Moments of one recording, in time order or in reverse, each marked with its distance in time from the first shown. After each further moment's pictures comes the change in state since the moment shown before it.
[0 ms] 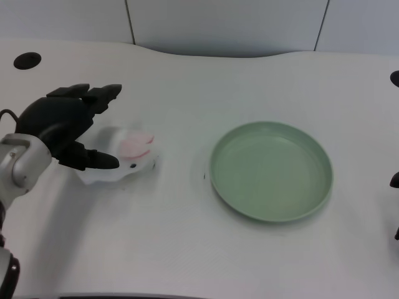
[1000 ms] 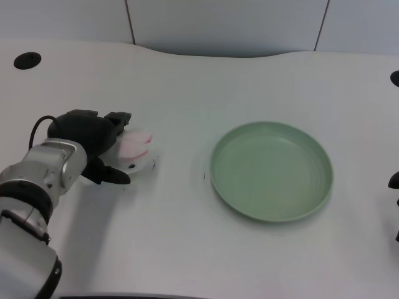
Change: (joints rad) left arm -0.055 -0.133 -0.204 0.055 0.051 0.319 -0.068; right arm 0.004 0.001 0.013 -0.004 -0.012 -0.048 -0.008
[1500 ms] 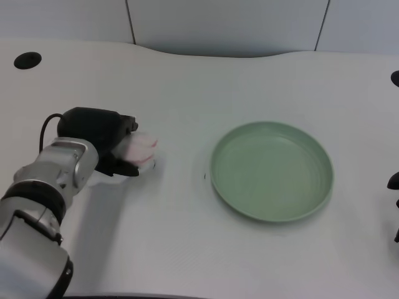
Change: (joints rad) left arm -0.002 -0.051 0.006 0.003 -0.012 0.041 0.110; right arm 0.006 0.006 -0.003 -0.004 0.004 0.009 -0.001
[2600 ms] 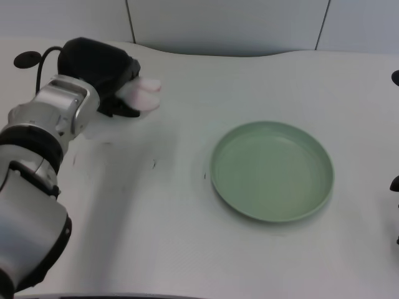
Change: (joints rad) left arm -0.220 0.038 -0.076 0.010 0.075 -0.043 0.075; right arm 0.023 0.000 -0.006 -0.025 0.006 0.005 -0.009
